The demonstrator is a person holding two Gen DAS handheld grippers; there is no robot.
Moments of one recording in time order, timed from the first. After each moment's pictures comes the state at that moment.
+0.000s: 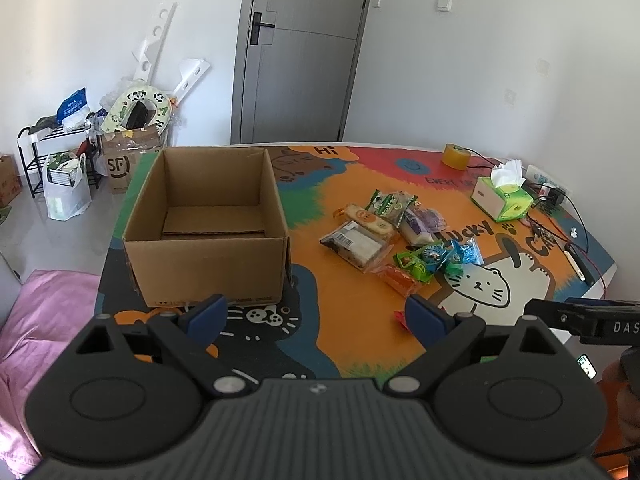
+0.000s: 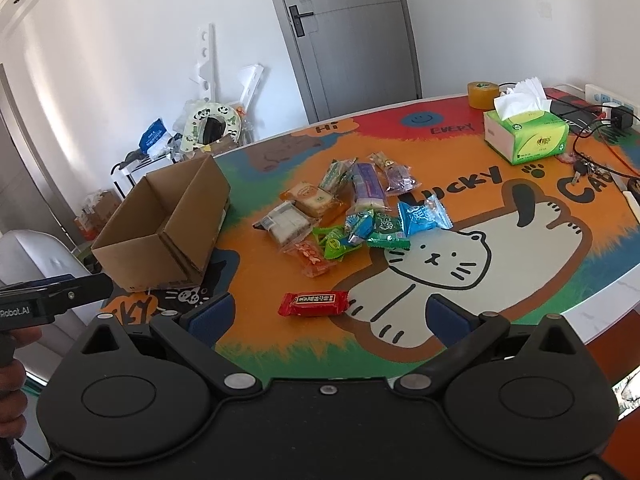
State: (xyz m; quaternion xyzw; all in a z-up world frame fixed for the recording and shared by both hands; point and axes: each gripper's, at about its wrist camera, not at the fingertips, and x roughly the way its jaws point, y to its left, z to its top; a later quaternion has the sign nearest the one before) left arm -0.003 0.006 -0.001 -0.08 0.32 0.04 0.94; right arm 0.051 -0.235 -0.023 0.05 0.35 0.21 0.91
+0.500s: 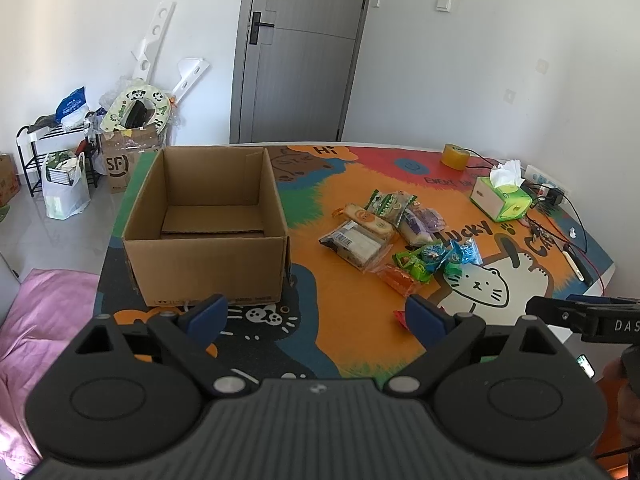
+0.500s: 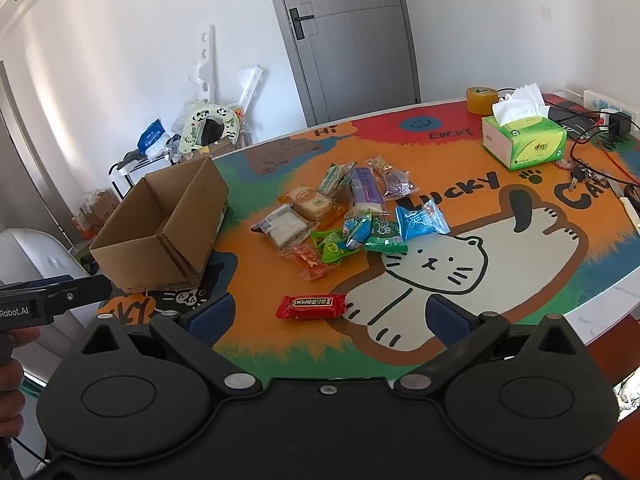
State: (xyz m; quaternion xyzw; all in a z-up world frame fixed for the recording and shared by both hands) left arm -0.001 0.005 -0.001 -0.08 0.32 0.04 0.94; right arm 0.049 -0.234 -0.021 0.05 0.35 0.21 0.91
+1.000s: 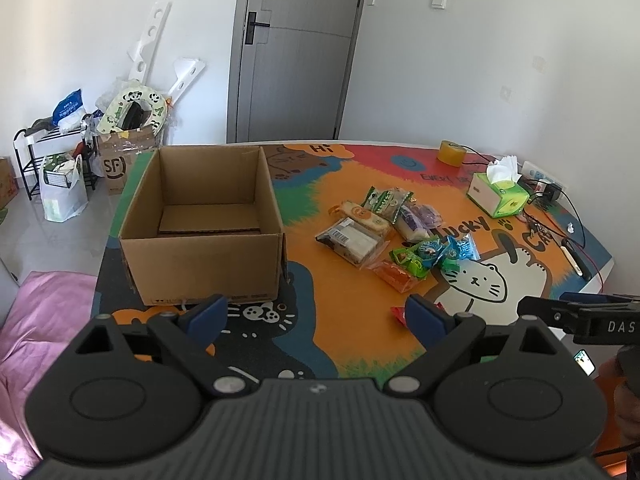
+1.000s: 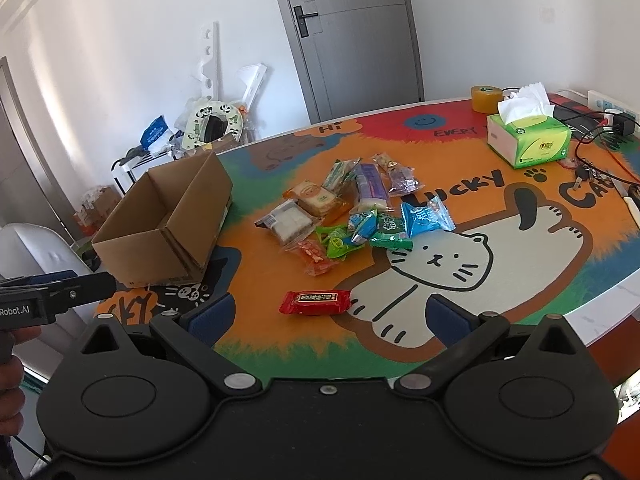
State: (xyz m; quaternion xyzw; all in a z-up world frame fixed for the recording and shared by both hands) left arm -0.004 0.001 -0.002 -0.08 0.32 0.03 0.94; right arm 0.050 -0.232 -0.024 0.05 0.35 0.21 0.91
